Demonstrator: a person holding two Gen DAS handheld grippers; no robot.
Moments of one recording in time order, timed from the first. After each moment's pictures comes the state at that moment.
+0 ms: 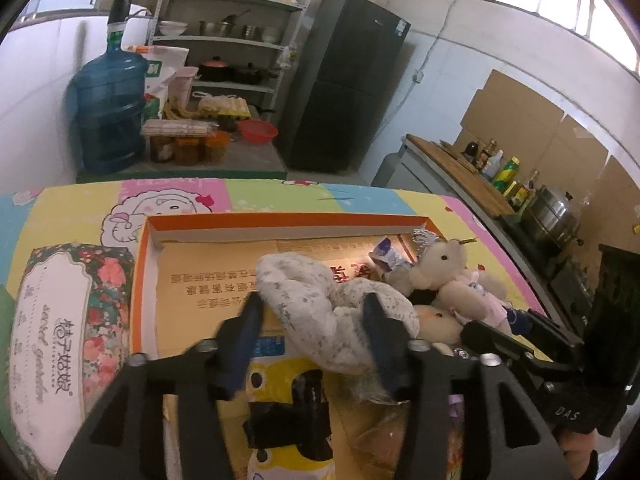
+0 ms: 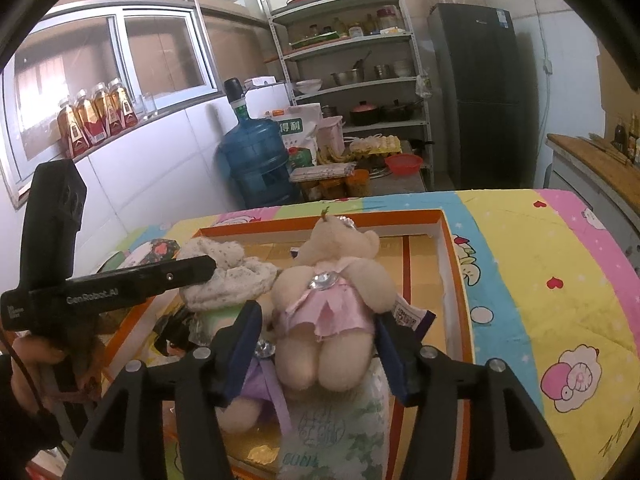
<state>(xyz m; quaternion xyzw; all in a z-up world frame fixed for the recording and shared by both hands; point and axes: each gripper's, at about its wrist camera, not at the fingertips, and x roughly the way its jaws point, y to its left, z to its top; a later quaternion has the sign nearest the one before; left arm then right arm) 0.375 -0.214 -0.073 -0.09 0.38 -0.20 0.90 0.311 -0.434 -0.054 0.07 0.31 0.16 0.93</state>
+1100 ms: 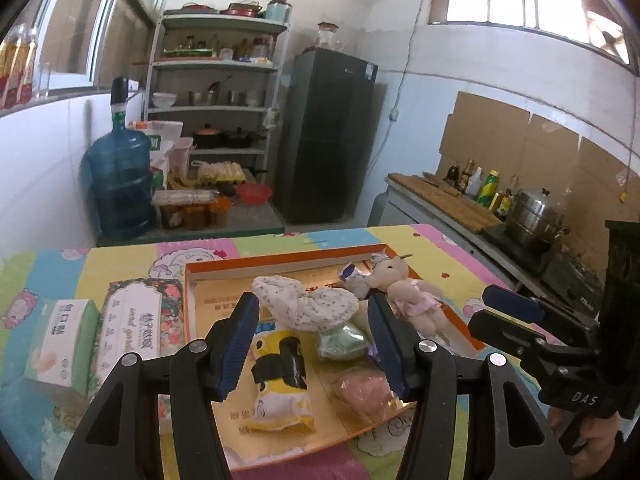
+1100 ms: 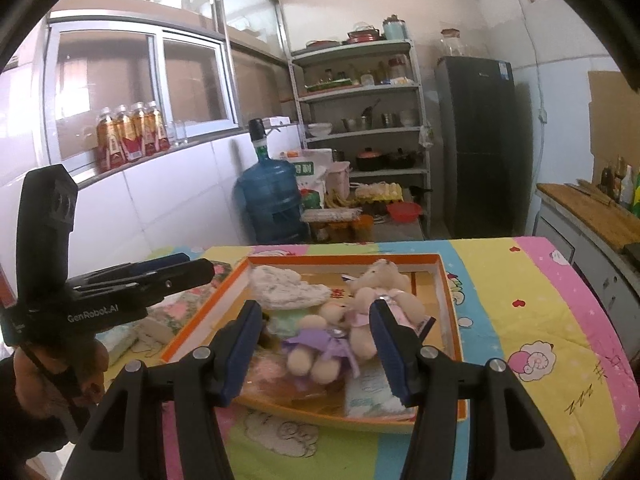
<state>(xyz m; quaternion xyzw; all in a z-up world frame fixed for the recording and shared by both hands) 0.270 -0.194 -0.005 -0.04 0.27 -0.21 0.94 0.216 -0.407 0.006 0.04 0.23 0.16 0.96</state>
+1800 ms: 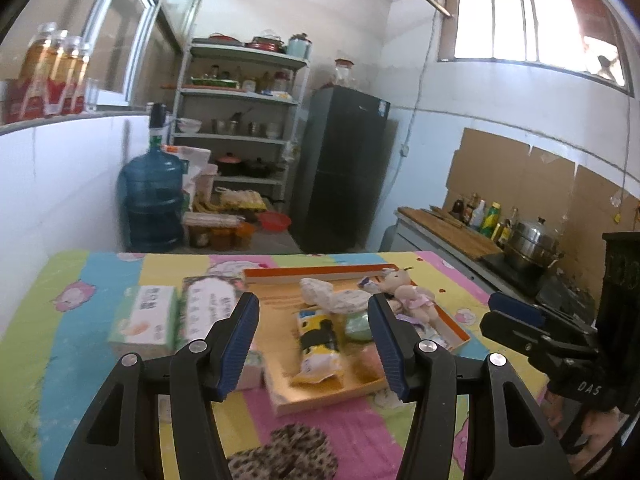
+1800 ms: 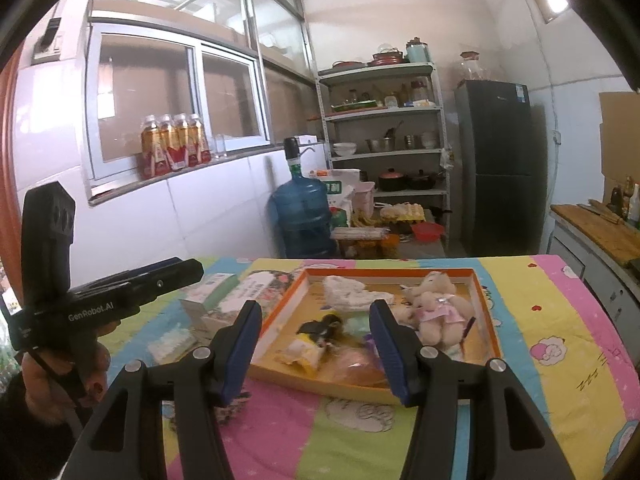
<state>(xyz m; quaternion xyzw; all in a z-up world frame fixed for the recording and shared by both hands) 0.178 -0.115 0.023 -0.06 0.22 -0.18 0.96 0.151 -0.355 0.034 0.04 0.20 0.19 0.96</state>
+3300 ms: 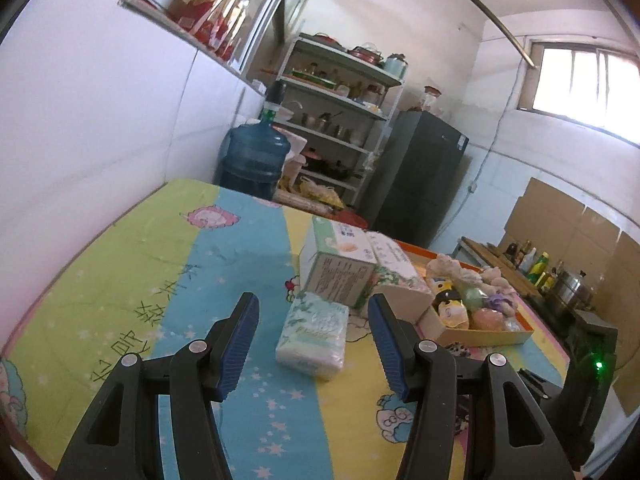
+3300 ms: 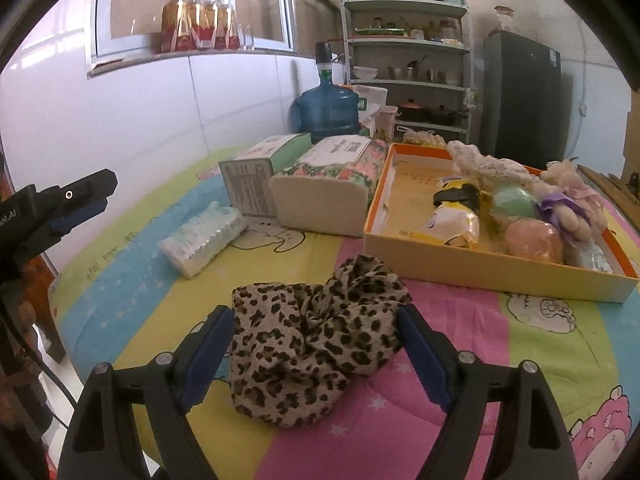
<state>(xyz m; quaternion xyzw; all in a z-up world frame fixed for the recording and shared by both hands) 0.125 0.061 -0.060 -0.17 0.23 -0.07 0.96 0.161 -0.191 -0.085 -0.03 0.32 0.18 0.93</state>
